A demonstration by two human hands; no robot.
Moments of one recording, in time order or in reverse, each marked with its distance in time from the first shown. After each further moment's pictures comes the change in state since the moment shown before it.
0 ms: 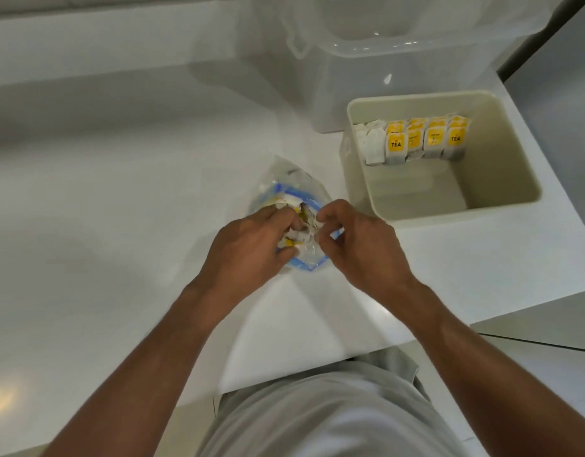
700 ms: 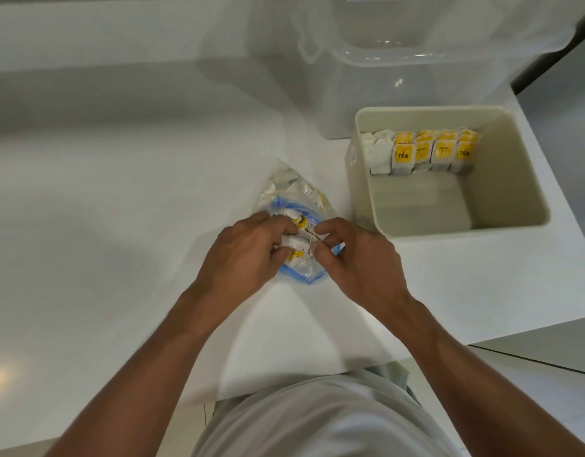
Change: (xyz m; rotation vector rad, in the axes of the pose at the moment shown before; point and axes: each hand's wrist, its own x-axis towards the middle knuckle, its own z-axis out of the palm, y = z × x) left_hand 0.007 -0.004 0.006 -0.042 0.039 -0.101; right_hand 0.005 0.006 0.007 -0.011 -0.027 0.094
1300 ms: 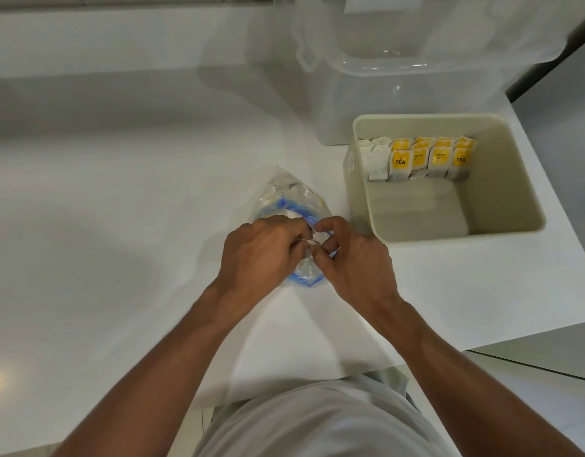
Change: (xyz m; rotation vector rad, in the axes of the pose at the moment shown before) left_hand 0.013 0.016 0.015 0.089 0.109 0.036; right_hand 0.008 0.005 0.012 -0.028 0.079 -0.063
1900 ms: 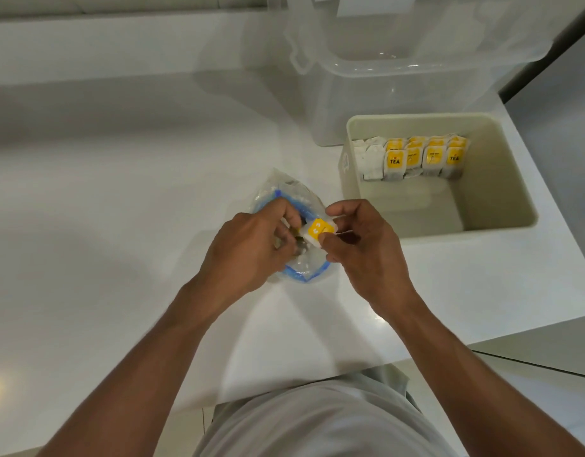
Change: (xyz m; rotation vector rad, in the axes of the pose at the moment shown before) left_hand 0.001 0.001 -0.034 -0.290 -0.227 -0.193; right_hand -0.002 -0.016 -0.037 0.700 -0.047 0.277
